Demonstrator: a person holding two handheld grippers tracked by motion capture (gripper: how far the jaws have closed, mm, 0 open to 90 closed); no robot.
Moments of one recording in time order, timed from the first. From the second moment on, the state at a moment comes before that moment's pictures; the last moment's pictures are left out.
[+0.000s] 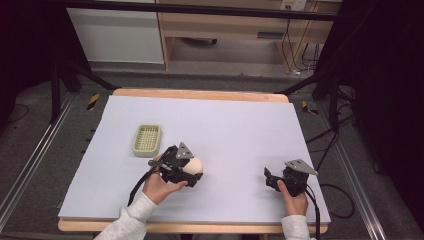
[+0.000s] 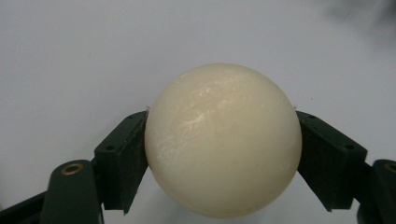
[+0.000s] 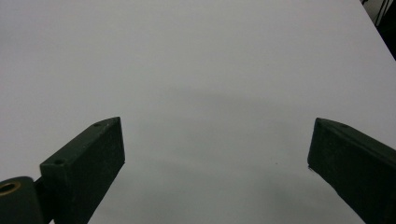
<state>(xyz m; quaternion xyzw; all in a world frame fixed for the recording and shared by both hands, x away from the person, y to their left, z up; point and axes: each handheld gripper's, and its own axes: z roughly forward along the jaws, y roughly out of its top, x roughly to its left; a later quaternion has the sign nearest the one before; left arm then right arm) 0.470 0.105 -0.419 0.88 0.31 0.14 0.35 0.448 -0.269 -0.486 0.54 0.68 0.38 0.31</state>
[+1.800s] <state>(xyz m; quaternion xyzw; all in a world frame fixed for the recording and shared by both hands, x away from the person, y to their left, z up) 0.505 0.182 -0.401 0.83 0.39 0.17 0.35 0.448 -0.269 -0.486 0.54 0.68 0.38 0.30</state>
